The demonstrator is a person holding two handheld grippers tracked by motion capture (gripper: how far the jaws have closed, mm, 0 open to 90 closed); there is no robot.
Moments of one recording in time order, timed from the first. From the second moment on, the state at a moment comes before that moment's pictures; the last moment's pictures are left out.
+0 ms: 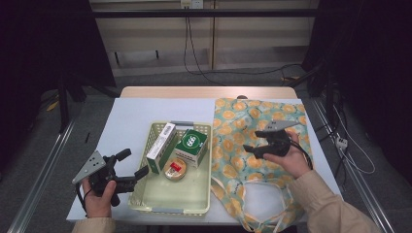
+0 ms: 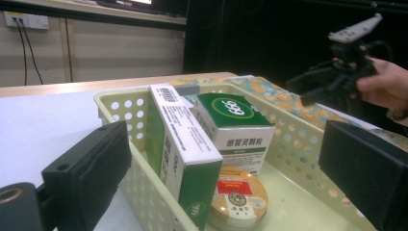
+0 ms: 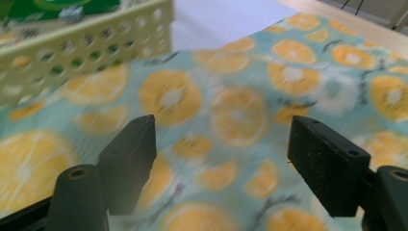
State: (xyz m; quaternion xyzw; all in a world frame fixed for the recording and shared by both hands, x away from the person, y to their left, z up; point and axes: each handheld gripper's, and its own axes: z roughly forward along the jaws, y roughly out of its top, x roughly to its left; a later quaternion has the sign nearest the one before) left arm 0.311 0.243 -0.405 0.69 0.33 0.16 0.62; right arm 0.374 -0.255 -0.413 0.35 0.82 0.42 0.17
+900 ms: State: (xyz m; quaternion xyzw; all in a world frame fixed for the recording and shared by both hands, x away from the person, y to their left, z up) left arm 0.308 0.237 -0.405 0.70 0.33 0.16 0.62; right arm 0.314 -0.233 -0.448 0.27 0.87 0.40 0.13
